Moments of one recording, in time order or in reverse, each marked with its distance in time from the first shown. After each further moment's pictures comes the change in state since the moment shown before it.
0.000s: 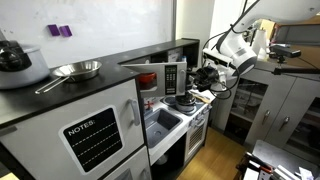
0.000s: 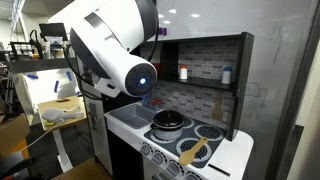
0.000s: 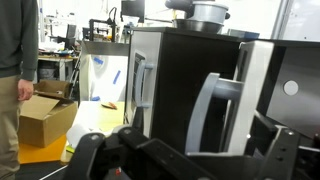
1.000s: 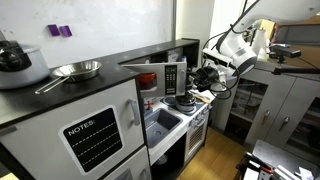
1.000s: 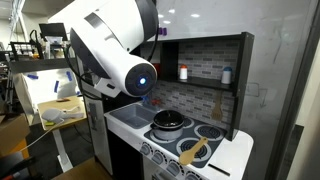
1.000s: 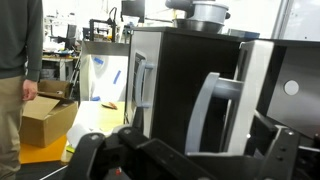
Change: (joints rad) arm 0.001 0.000 0.001 0.000 0.000 0.000 0.000
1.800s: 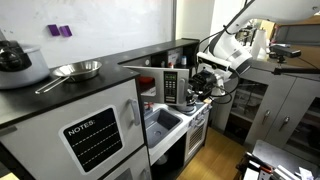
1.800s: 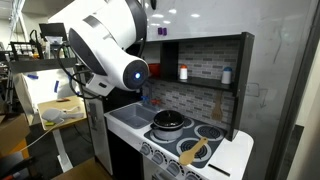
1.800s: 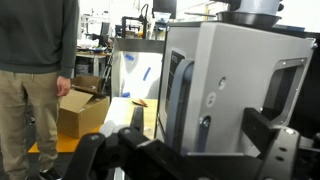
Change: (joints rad) arm 0.061 -0.029 0.028 -0.032 -0.081 0.001 0.000
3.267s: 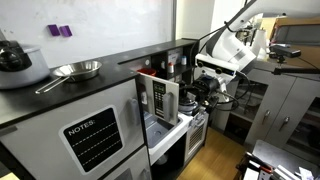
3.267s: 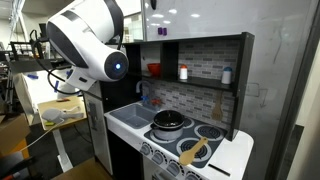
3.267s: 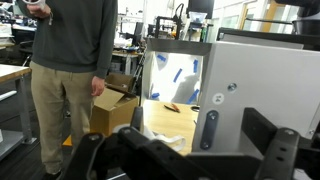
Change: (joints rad) arm 0.040 -0.138 0.089 -0.124 -0.048 0.022 -0.003
